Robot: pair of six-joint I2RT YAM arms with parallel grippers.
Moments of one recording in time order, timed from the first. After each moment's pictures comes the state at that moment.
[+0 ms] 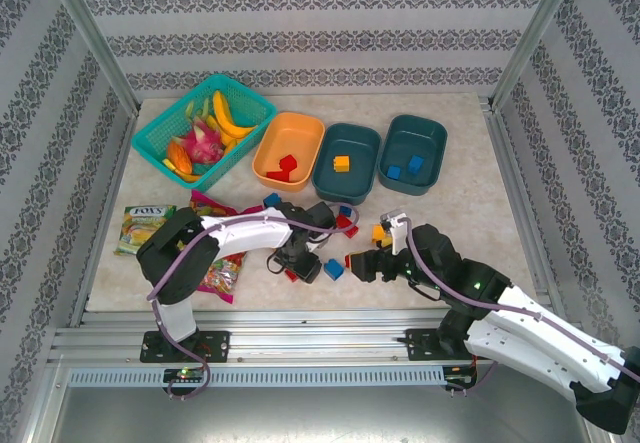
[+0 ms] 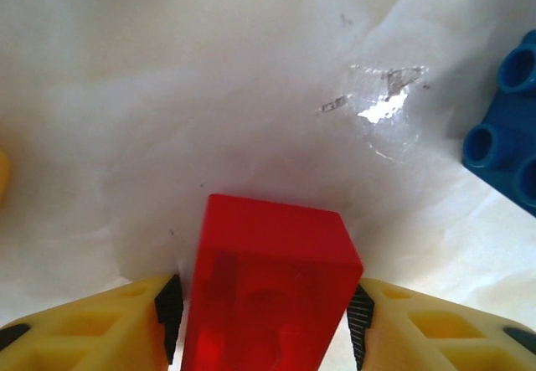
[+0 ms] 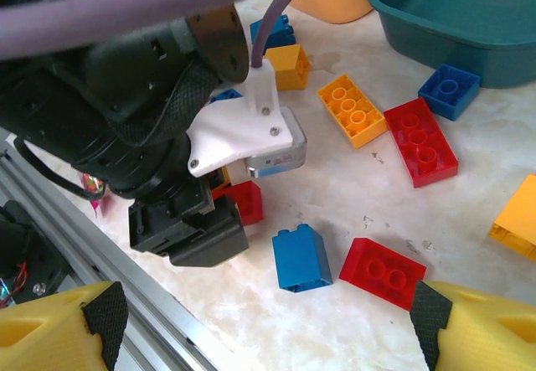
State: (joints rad) left arm -0.87 1.82 1.14 -0.86 0.06 -0.29; right arm 0.85 0.62 0.55 -0.51 -0.05 0.51
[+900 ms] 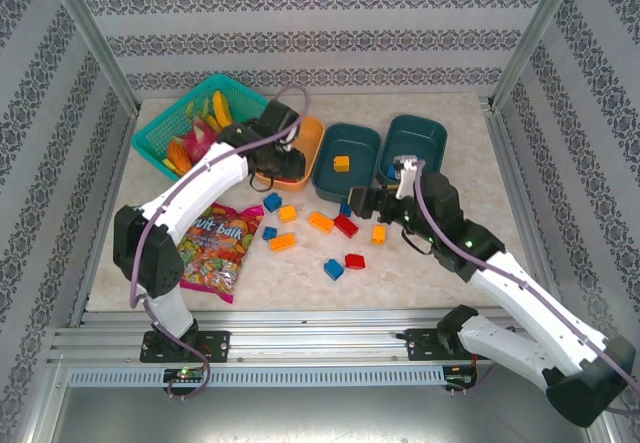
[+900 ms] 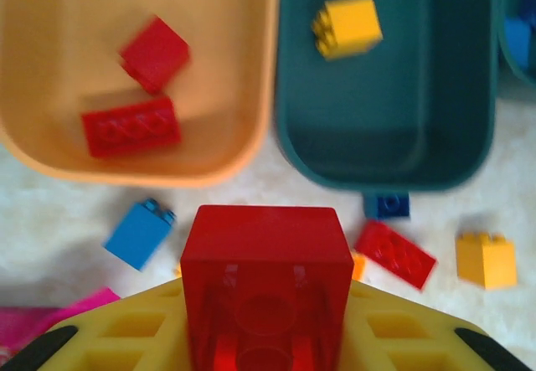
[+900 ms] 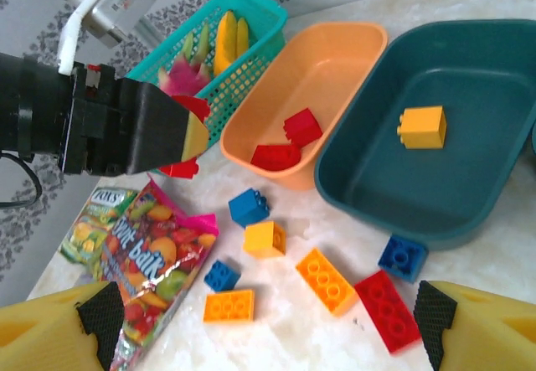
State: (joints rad) left arm -0.50 1.79 1.71 -0.96 0.00 -0.40; right arm 0.58 0.94 0.85 -0.33 -0.08 0.56
